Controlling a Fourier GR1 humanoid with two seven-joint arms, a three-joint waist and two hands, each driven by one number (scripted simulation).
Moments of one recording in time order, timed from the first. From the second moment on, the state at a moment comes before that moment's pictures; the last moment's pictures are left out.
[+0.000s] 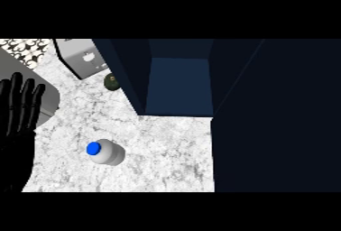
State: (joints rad) left arm 0.02 0.09 0.04 -2.10 -0.02 0.00 0.00; right arm 0.05 -0.06 -0.03 -2.10 -0.02 0.01 0.03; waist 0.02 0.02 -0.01
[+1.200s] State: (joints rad) left arm 0.37 0.01 -0.54 -2.46 -0.16 0.50 0.29; right arm 0.24 -0.06 0.26 -2.47 -0.05 0.08 0.29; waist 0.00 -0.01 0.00
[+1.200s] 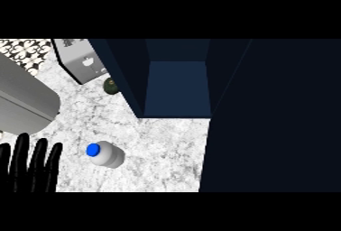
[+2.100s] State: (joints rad) left arm 0.35 0.09 -0.67 -2.40 -0.26 0.69 0.32; right arm 0.19 -0.06 0.34 -2.50 -0.02 -0.01 0.39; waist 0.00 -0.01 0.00
